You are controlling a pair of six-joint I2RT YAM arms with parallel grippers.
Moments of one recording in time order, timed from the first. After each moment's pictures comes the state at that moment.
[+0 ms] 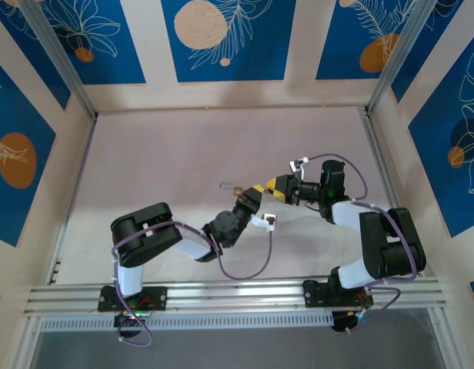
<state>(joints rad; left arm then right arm) -1.12 1.89 0.69 1.28 -0.57 1.78 0.12 1.46 0.50 0.61 -1.20 1.04</state>
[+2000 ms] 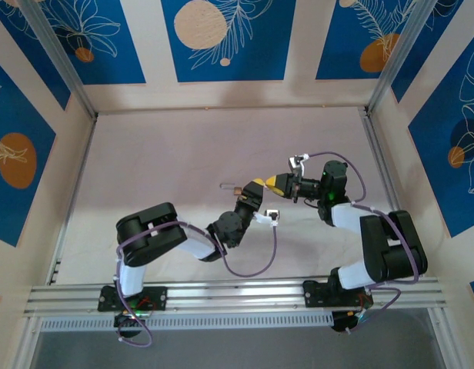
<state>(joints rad) -1.14 1.93 0.74 1.31 -0.67 1.73 0.14 1.42 0.49 0.76 -1.18 1.26</state>
